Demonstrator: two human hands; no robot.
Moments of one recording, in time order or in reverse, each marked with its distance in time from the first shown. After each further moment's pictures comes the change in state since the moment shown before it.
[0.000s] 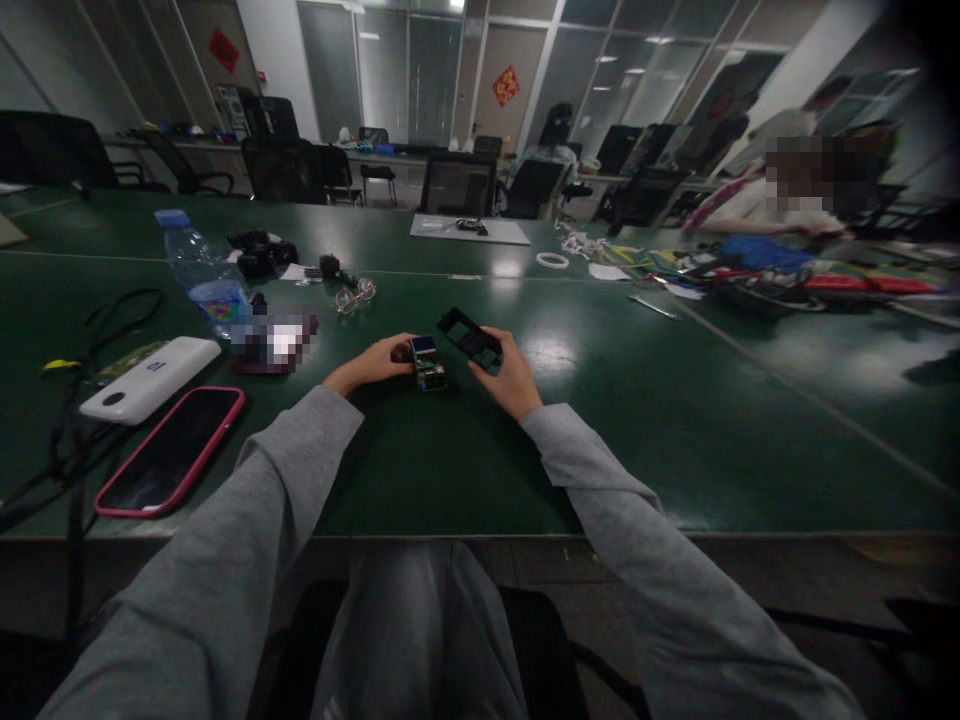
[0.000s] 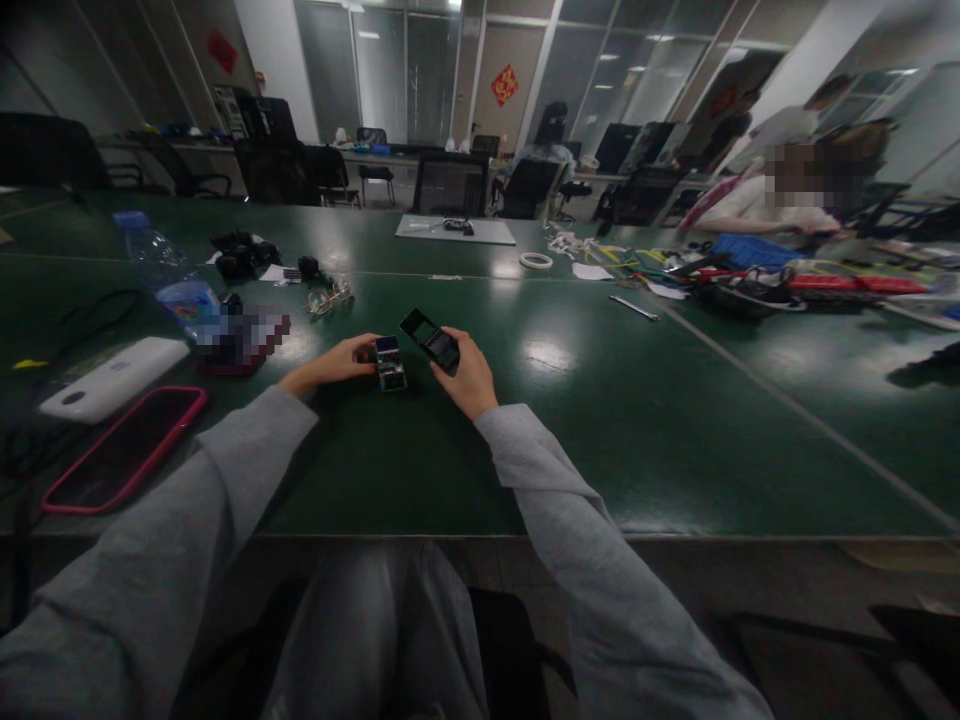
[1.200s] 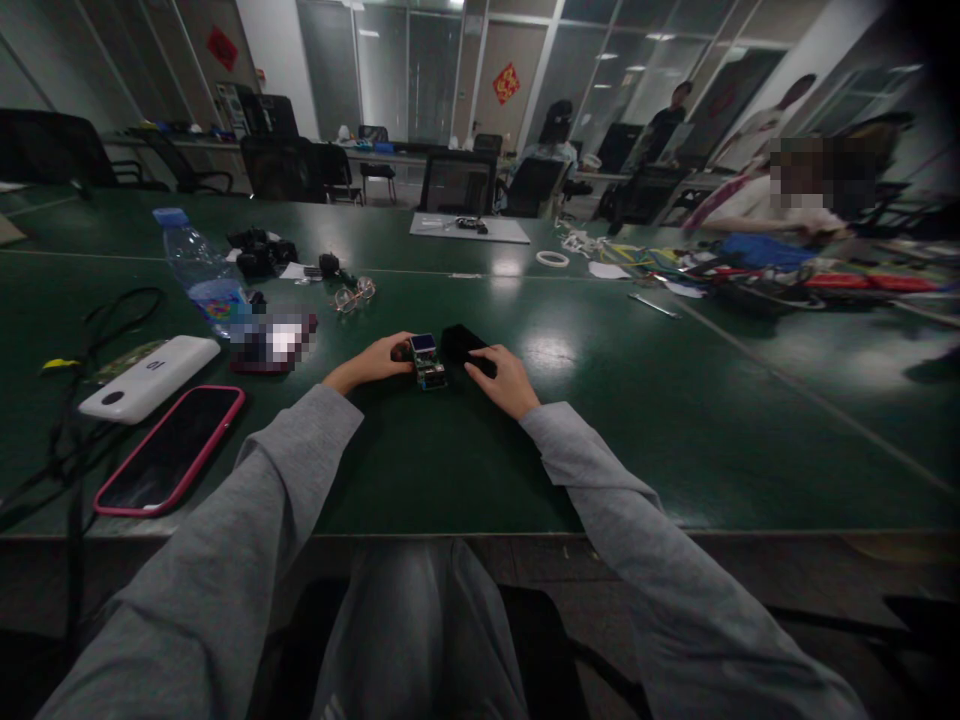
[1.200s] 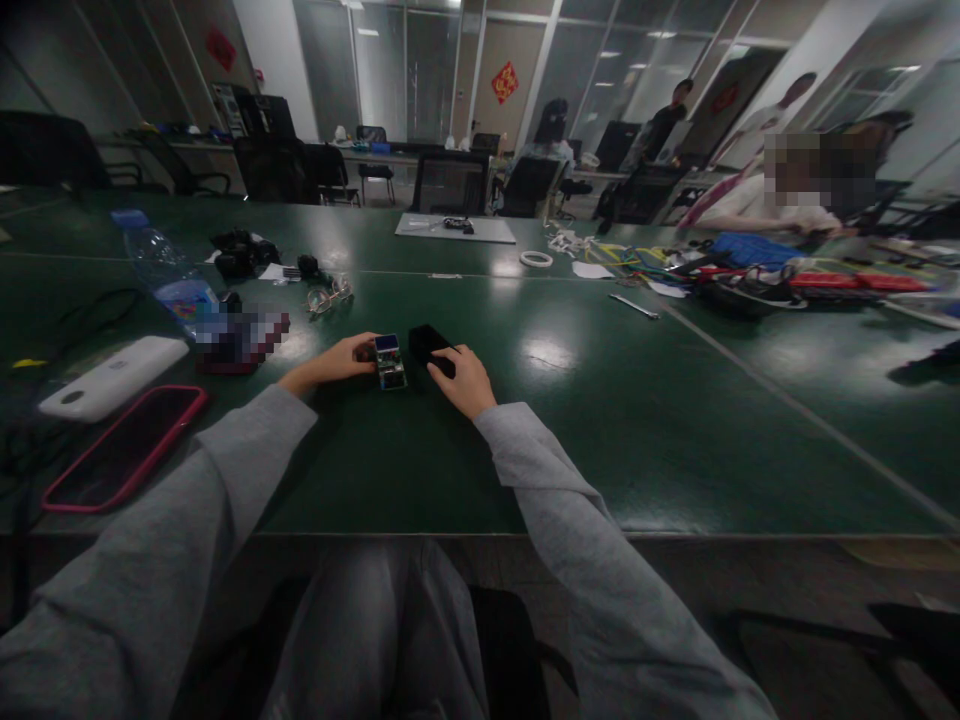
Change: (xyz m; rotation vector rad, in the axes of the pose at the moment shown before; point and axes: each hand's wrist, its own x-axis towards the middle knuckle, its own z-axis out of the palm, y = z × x) left_hand 0.001 -0.003 0.000 0.028 -0.006 -0.004; right_hand -0.003 0.007 0.005 0.059 -0.120 0.175
